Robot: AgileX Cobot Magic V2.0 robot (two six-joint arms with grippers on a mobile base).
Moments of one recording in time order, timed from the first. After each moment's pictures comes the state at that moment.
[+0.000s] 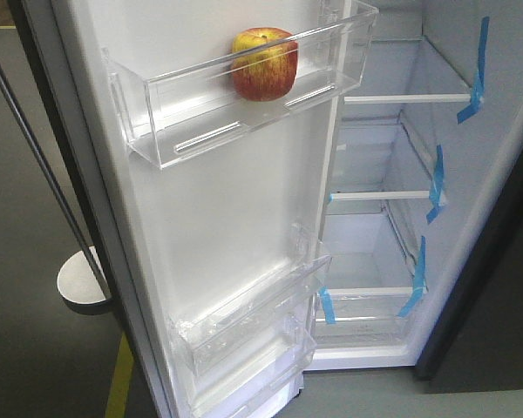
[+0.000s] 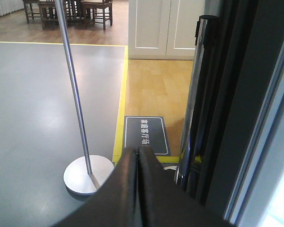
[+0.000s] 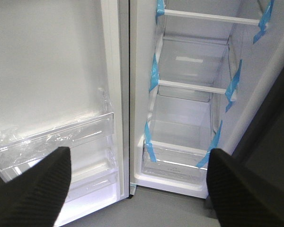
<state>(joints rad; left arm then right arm) 0.01 -0.01 0.03 0.22 0.27 -0.35 0.16 0.48 -0.75 0.07 0.83 -0.05</state>
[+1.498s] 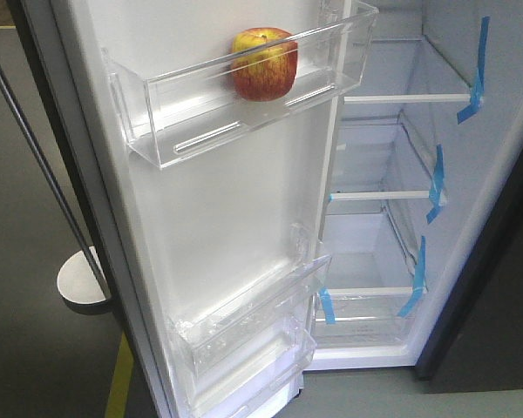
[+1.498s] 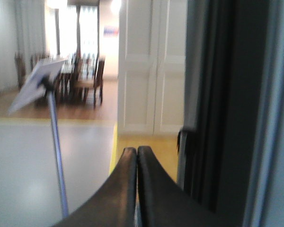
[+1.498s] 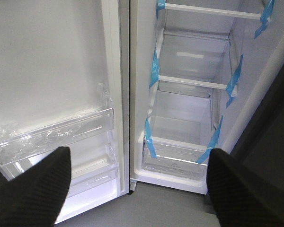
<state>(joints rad) 0.01 0.39 -0.52 0.20 0.16 -0.34 0.16 0.48 -0.75 0.07 0.85 -0.05</state>
